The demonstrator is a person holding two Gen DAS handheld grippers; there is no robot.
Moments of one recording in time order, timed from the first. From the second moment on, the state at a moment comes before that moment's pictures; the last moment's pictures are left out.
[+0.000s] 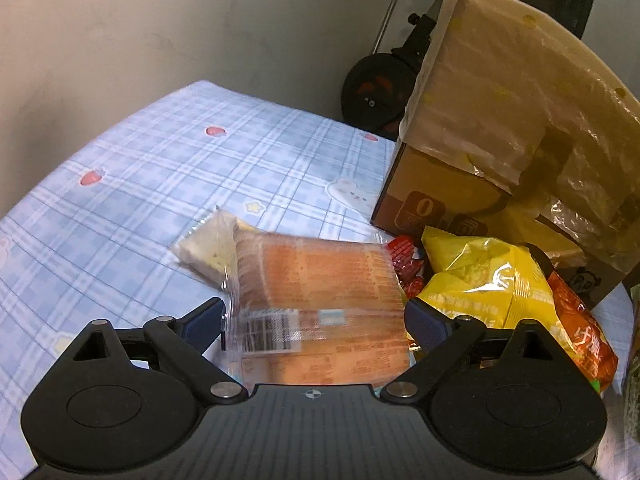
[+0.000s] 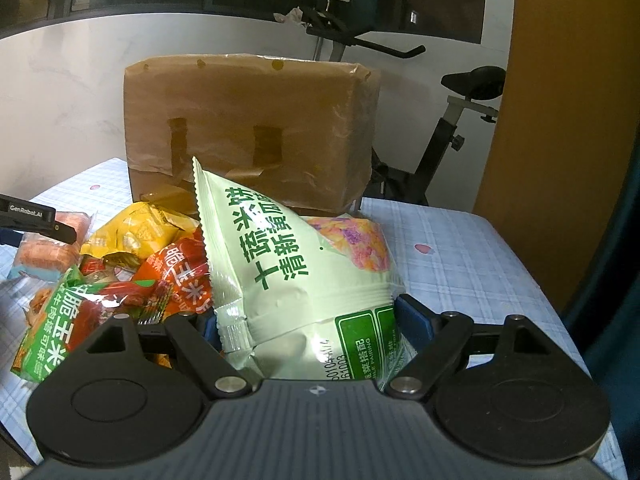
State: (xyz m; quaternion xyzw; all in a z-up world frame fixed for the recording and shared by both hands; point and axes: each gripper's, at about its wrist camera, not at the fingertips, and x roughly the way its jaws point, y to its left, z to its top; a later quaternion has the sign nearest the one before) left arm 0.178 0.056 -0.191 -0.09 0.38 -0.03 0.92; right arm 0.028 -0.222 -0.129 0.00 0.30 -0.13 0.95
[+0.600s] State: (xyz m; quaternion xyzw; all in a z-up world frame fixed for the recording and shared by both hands) left arm 0.149 0.069 -0.156 -0.09 0.34 -0.06 0.93; right arm 0.033 -0.229 -0.120 0.01 0.29 -0.13 0.95
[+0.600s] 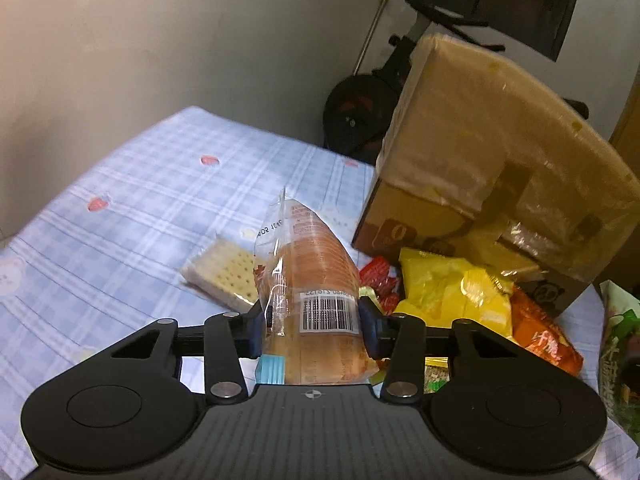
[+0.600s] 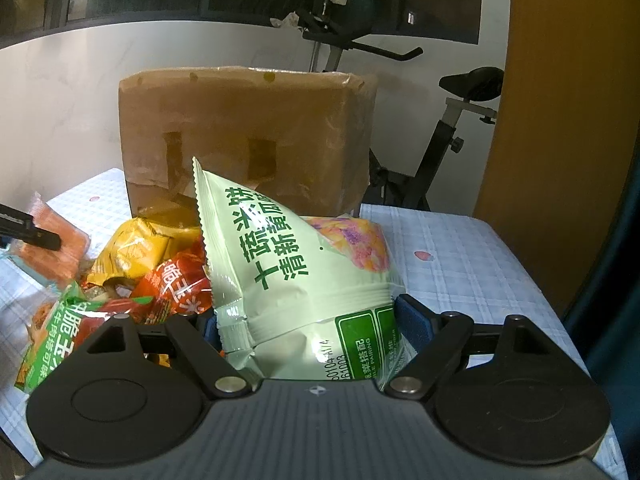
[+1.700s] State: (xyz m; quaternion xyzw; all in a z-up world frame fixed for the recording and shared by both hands) left arm 0.111 0.030 0.012 -0.10 0.21 -0.14 0.96; right arm 0.039 -0.234 0.005 0.01 0.16 -0.07 0.98
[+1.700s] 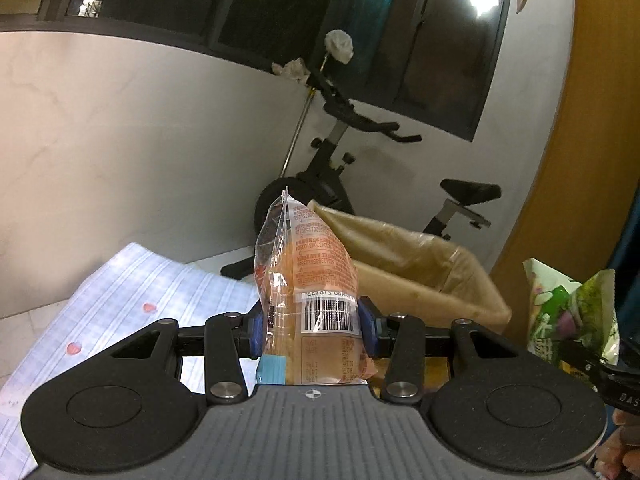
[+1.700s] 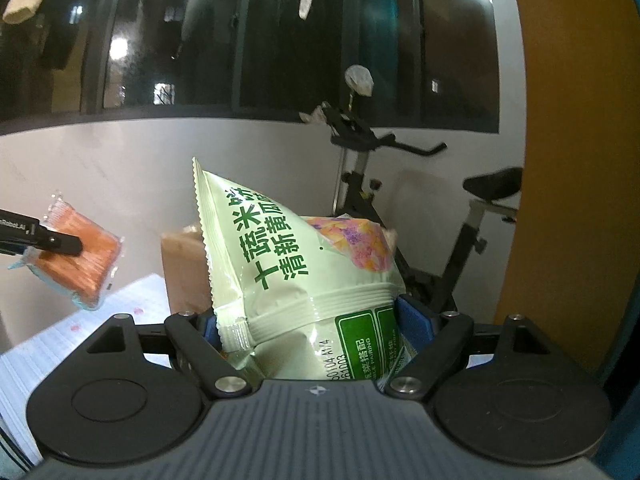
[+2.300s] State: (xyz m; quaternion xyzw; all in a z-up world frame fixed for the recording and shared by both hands) left arm 0.158 -0.004 0.076 -0.08 0.18 -0.17 0.97; right arm 0.109 -0.259 0.065 0.03 0.14 -0.03 0.99
